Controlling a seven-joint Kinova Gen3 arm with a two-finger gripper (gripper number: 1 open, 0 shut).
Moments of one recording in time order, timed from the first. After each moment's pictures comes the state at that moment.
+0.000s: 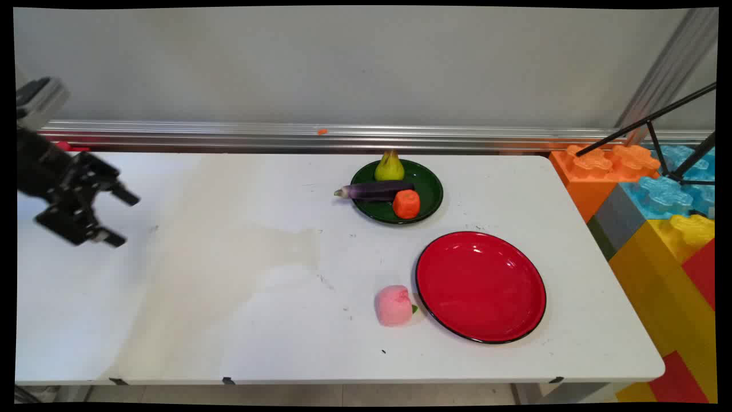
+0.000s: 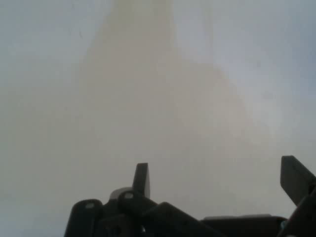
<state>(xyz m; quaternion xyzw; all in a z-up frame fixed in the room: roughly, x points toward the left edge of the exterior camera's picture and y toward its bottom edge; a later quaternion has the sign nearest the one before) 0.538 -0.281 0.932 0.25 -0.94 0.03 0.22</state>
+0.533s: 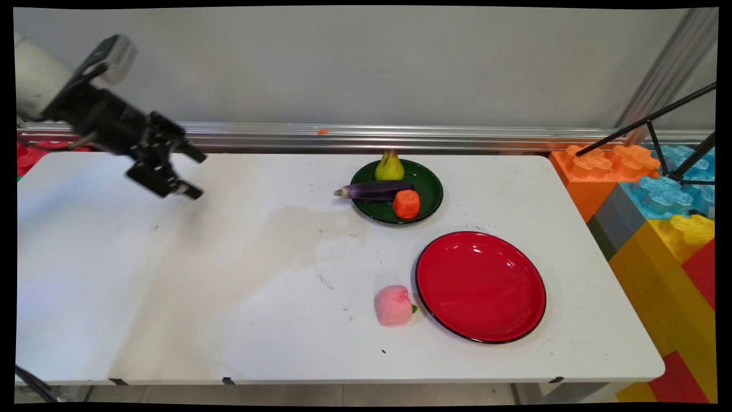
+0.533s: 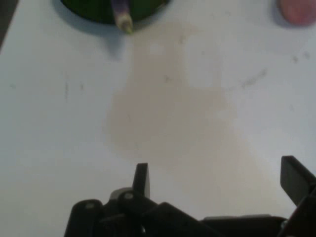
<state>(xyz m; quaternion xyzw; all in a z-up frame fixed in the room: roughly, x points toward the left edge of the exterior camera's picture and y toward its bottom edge) 0.492 -0.356 0.938 0.24 -0.93 0.08 0.28</state>
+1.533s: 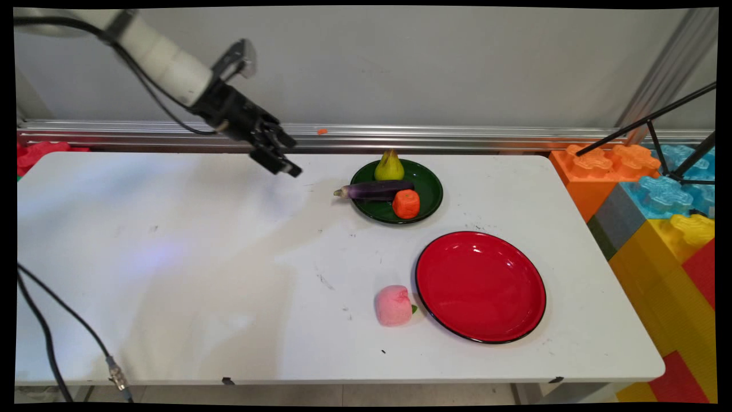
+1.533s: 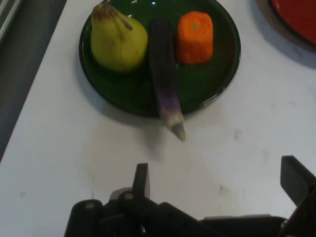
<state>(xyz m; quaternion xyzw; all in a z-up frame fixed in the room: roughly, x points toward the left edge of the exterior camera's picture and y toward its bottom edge) 0.409 -0.492 0.882 0.25 -0.91 0.07 0.32</state>
